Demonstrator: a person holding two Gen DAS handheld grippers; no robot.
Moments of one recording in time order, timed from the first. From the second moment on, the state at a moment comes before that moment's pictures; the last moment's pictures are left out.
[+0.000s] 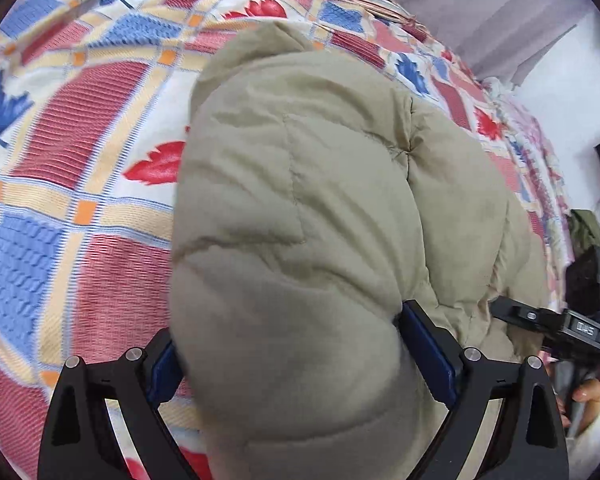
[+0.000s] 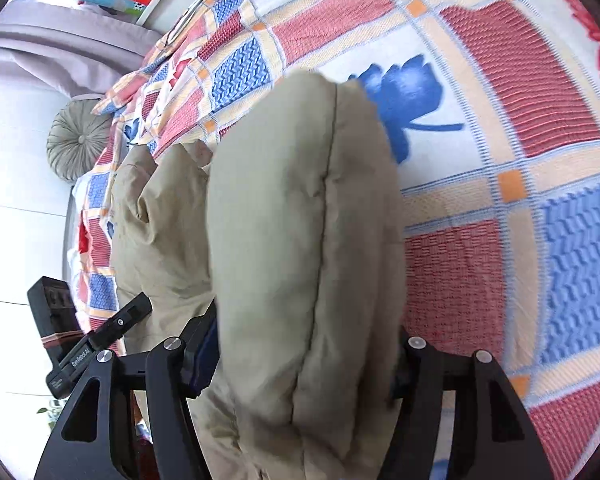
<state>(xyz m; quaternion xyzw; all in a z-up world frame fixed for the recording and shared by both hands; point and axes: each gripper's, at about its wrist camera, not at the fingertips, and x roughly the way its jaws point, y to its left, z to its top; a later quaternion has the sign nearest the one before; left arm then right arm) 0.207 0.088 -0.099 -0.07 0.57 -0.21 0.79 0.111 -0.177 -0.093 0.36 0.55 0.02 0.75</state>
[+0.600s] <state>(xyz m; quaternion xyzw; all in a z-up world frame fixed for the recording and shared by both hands) 0.117 0.100 -0.085 0.04 0.52 -0.14 0.84 0.017 -0.121 -0.070 0.17 0.56 0.02 0.81</state>
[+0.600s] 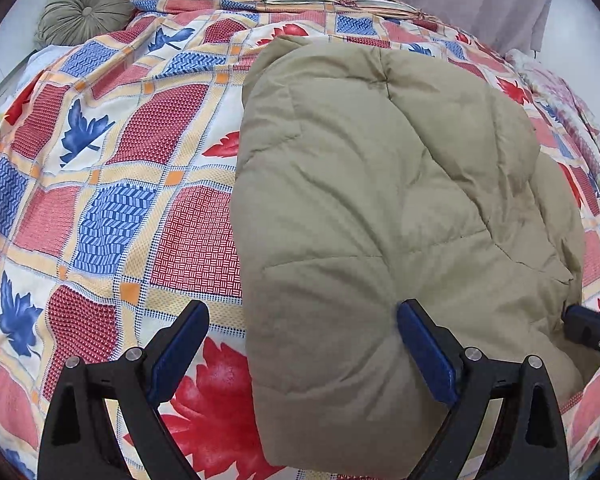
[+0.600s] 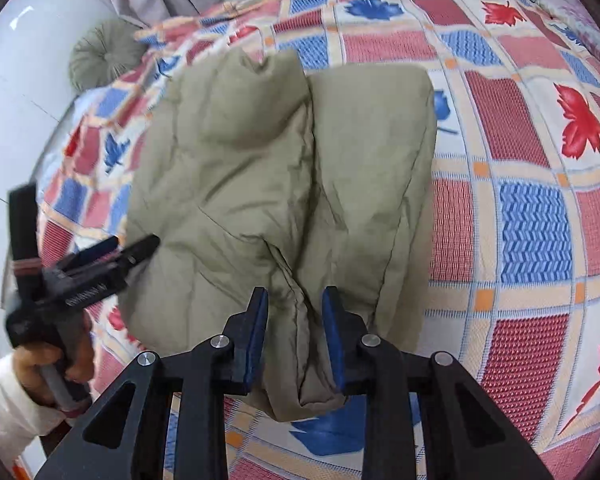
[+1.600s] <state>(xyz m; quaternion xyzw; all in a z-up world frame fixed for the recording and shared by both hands) 0.083 0.118 -0.046 0.05 0.56 -0.11 0.82 -0.023 -0.128 -0.049 0.23 0.59 -0.02 0.78</state>
